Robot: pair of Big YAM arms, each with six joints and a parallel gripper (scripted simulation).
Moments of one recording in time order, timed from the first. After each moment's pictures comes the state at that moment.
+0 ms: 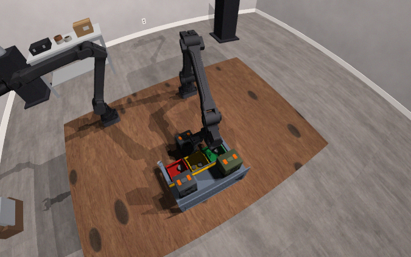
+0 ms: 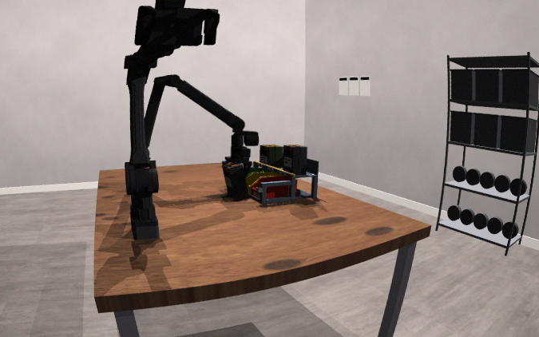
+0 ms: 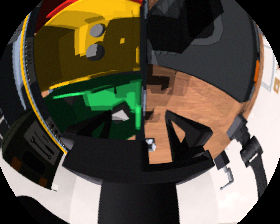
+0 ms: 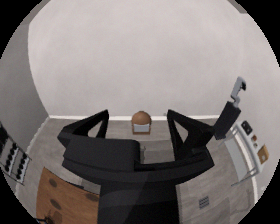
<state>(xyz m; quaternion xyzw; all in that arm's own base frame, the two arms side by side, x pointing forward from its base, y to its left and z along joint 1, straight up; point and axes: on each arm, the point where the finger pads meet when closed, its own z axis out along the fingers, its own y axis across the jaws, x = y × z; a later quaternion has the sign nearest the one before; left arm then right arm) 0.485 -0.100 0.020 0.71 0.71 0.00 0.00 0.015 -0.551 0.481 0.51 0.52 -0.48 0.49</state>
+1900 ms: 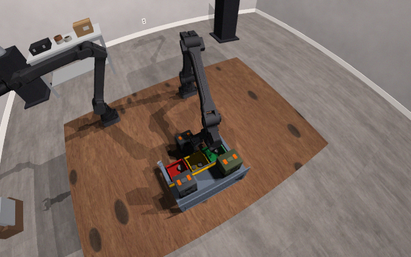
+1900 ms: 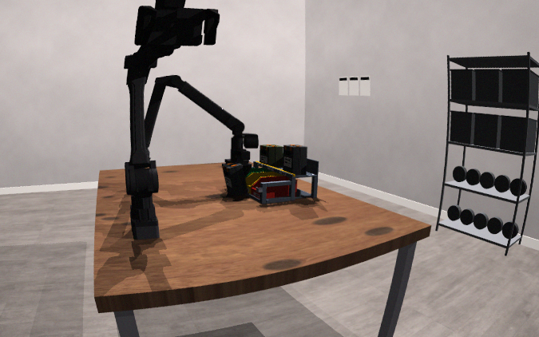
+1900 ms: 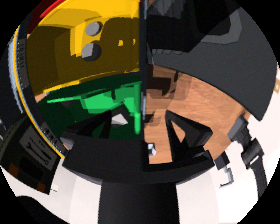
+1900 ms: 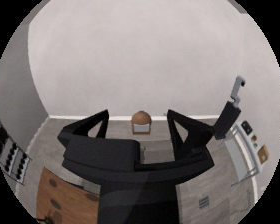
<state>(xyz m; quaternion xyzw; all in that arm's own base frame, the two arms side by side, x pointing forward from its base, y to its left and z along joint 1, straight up) 0.484 -0.100 0.008 0.71 0.71 0.00 0.00 0.015 -0.551 0.481 0.51 0.52 -0.48 0.49</state>
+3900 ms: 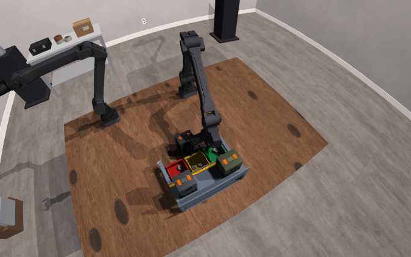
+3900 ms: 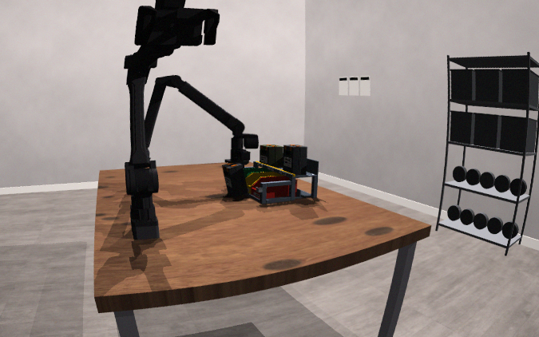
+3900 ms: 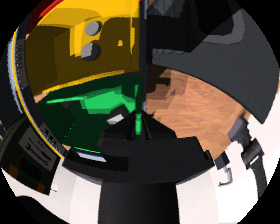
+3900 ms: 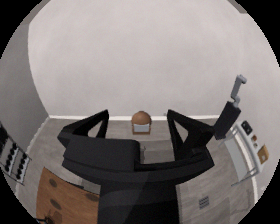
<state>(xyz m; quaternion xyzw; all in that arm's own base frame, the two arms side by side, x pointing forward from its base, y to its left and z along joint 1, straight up) 0.484 -0.100 0.006 0.71 0.71 0.00 0.00 0.015 -0.551 0.481 0.51 0.52 -0.48 0.49</state>
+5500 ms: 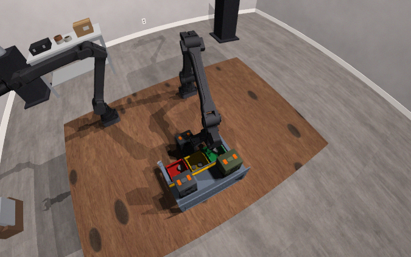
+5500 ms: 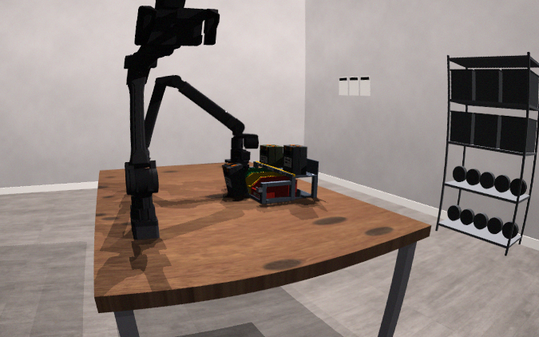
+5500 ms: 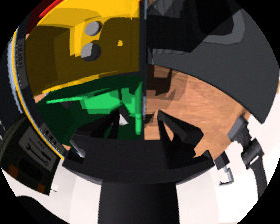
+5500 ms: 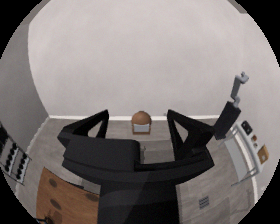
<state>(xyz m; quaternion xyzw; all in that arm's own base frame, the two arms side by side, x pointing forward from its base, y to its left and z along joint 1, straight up) 0.484 -0.100 0.006 0.71 0.71 0.00 0.00 0.015 -0.551 0.481 0.51 0.52 -0.48 0.49</state>
